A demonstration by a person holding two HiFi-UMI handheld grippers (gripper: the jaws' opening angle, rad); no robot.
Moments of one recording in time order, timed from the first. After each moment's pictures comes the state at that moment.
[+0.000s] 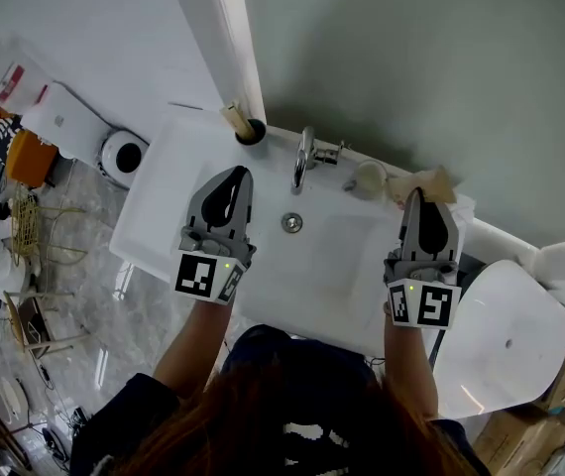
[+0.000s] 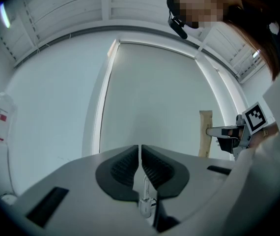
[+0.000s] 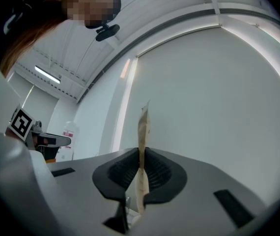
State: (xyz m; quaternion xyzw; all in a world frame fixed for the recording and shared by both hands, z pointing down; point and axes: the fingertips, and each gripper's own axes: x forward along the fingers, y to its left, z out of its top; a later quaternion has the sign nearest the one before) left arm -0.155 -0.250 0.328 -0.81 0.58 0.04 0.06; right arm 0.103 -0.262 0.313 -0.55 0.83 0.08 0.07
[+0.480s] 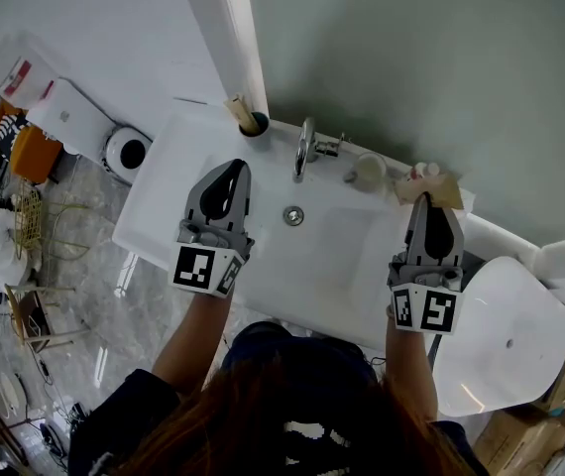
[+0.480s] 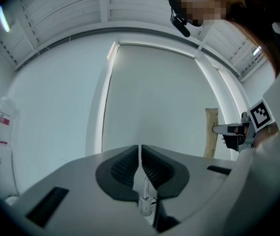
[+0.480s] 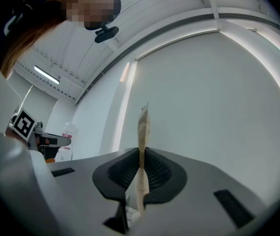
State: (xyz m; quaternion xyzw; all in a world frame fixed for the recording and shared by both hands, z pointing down) left arm -0.155 -0.233 0.321 -0.81 0.59 0.04 0.06; right arm 0.120 -0.233 0.305 -0.56 0.82 0.08 0.07
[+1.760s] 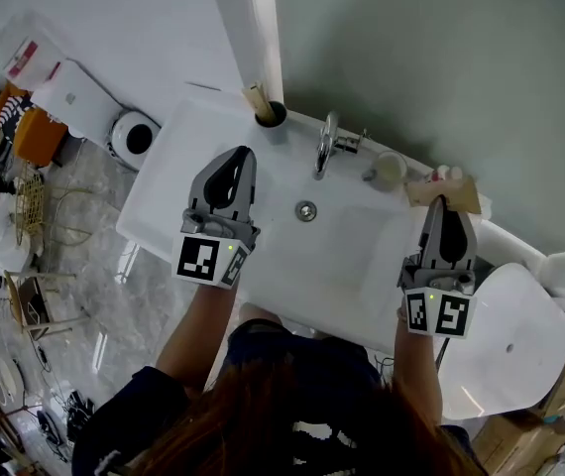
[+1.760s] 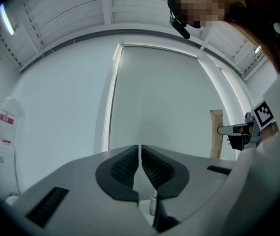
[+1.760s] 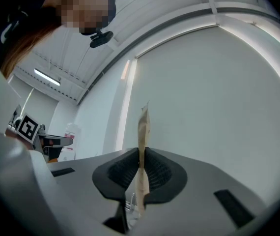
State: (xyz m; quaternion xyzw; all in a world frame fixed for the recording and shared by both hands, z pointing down) left arm -0.190 -0.245 0.336 -0.80 0.60 0.05 0.06; right arm 0.101 -0.239 0.326 -0.55 0.83 0.07 0.07
